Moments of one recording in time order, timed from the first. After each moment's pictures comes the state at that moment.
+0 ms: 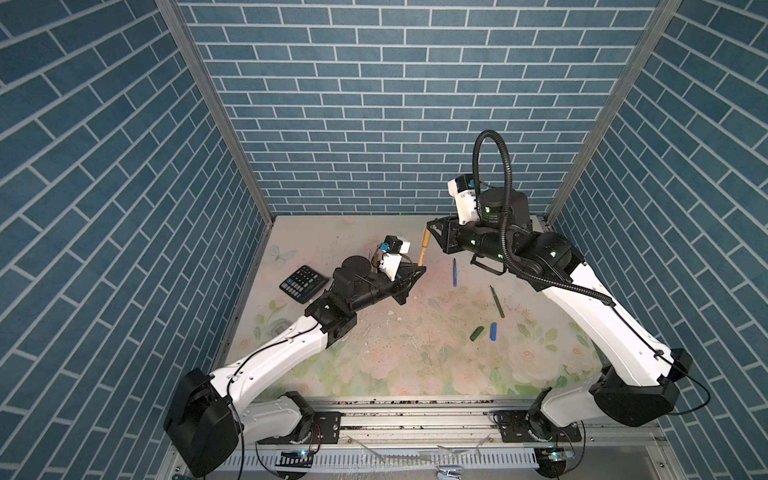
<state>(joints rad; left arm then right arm) -0.71 1.20 0.89 0.20 0.32 -0.23 0.82 1.46 1.84 -0.78 0.02 0.38</state>
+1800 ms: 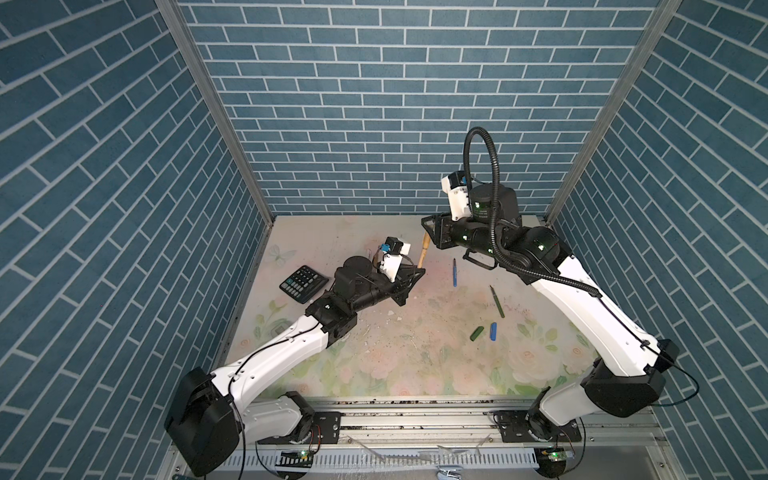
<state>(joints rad) -0.70 1.20 0.89 0.17 0.32 -0.22 0.82 1.52 1.89 -0.77 0.06 0.36</state>
